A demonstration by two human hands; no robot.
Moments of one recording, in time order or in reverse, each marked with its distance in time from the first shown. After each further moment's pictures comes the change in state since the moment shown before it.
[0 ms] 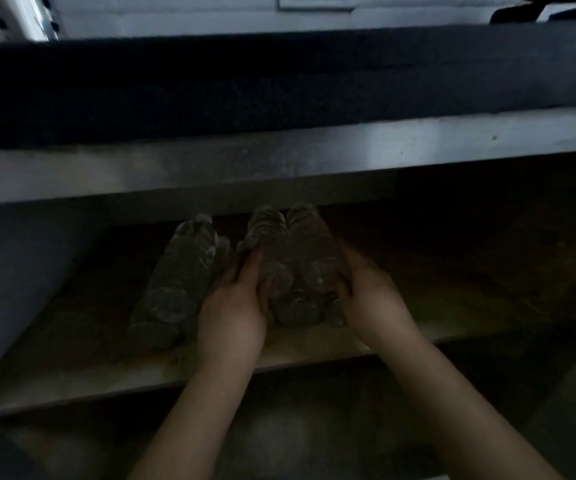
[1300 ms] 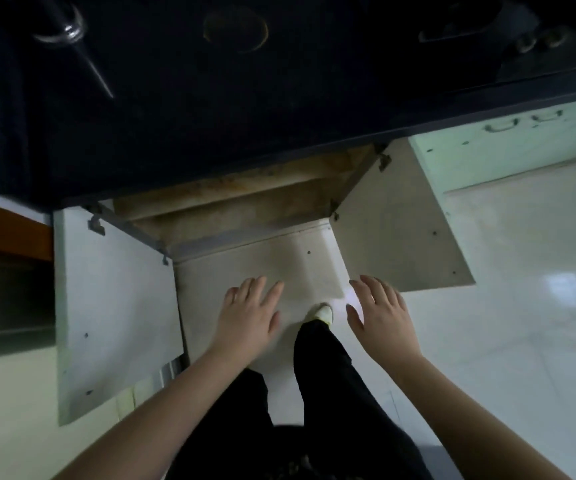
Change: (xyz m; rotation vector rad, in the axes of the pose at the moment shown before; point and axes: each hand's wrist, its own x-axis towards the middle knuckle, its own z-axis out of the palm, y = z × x) left_hand -0.128 0.176 -0.432 0.114 -1.036 0.331; right_hand -0.314 -0.218 -0.401 -0.550 -0.447 0.182
